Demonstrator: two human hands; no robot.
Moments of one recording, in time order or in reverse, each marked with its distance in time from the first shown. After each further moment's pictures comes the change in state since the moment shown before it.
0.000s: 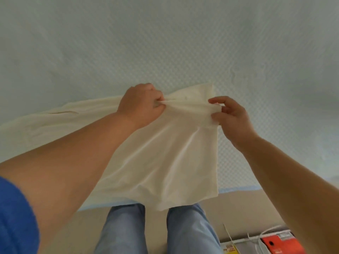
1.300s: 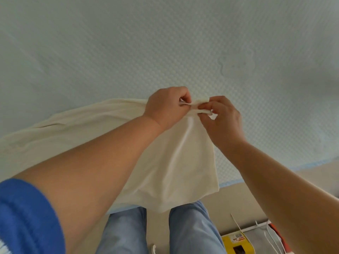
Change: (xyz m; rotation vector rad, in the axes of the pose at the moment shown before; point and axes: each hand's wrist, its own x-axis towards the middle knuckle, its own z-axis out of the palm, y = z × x) left_hand 0.022 0.069 0.026 -0.308 -0.115 -0.012; right_hand -0.012 0.014 0.016 -0.547 0.295 -0.201
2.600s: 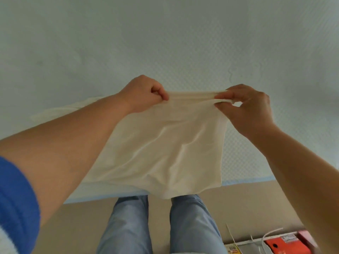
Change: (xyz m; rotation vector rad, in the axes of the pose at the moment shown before) left_hand -0.041 -0.032 -0.088 -0.019 -0.107 -0.124; right_hand -0.012 -0.044 -0.065 0.130 -0.018 -0.239
